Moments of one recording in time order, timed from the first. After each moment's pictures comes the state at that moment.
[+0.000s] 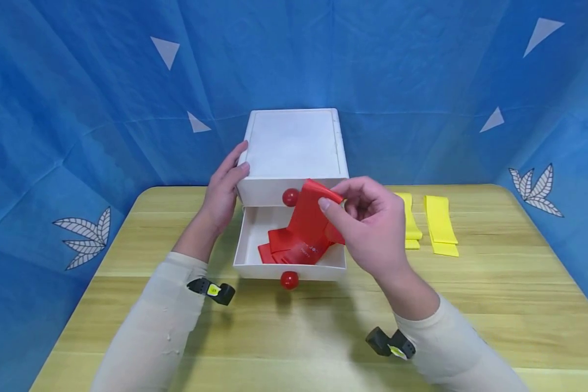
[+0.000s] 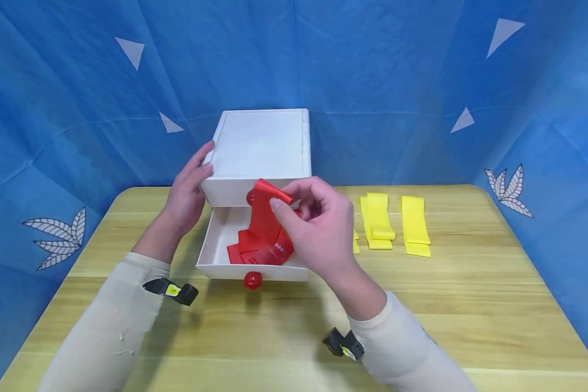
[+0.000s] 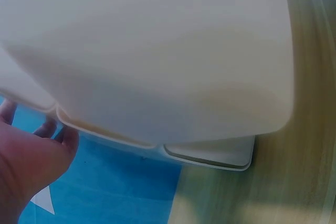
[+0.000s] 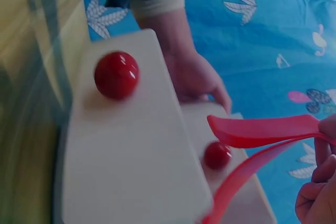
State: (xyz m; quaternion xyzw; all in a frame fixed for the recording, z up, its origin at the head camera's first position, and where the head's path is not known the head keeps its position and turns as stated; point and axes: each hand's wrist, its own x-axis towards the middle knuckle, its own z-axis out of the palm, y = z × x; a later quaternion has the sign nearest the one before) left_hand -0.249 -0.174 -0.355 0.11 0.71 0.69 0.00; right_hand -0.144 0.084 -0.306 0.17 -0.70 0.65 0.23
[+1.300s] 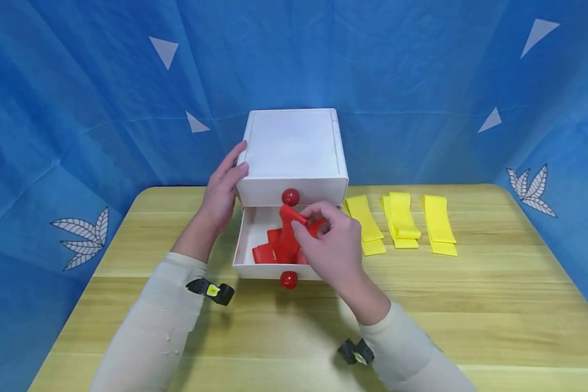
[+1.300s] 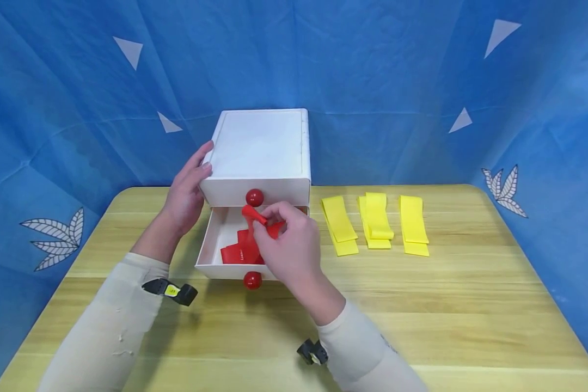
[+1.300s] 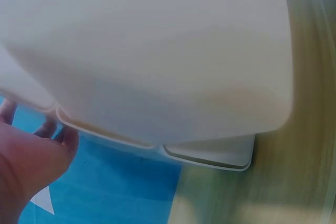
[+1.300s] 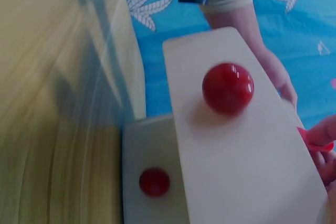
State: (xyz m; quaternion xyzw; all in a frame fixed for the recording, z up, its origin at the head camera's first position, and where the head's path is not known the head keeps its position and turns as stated) left_hand -0.248 -0.174 -0.352 0.10 0.71 0.69 0.00; right_hand -0.150 0.044 -0.358 0.12 -0.81 0.54 0.21
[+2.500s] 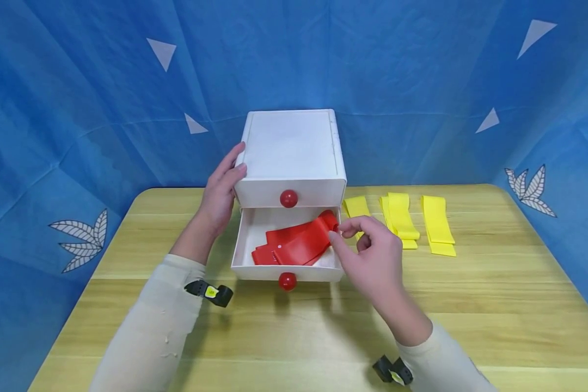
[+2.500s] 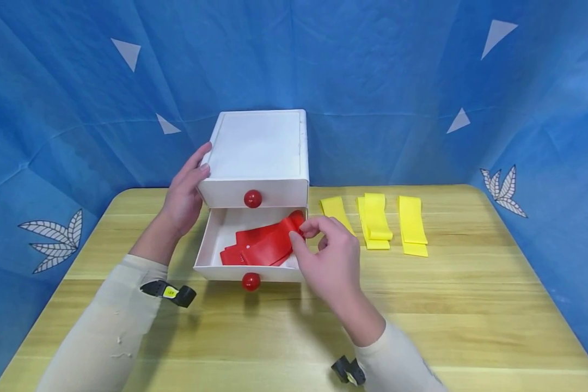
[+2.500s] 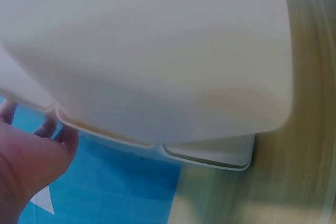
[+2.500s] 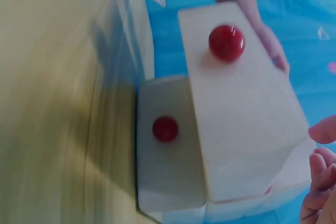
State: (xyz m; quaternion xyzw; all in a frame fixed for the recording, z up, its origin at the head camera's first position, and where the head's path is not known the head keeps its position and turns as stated) left_hand -0.247 -0.173 -0.353 0.10 0.71 0.69 0.00; right_hand -0.131 0.099 -0.370 0.08 -0.84 0.48 0.24
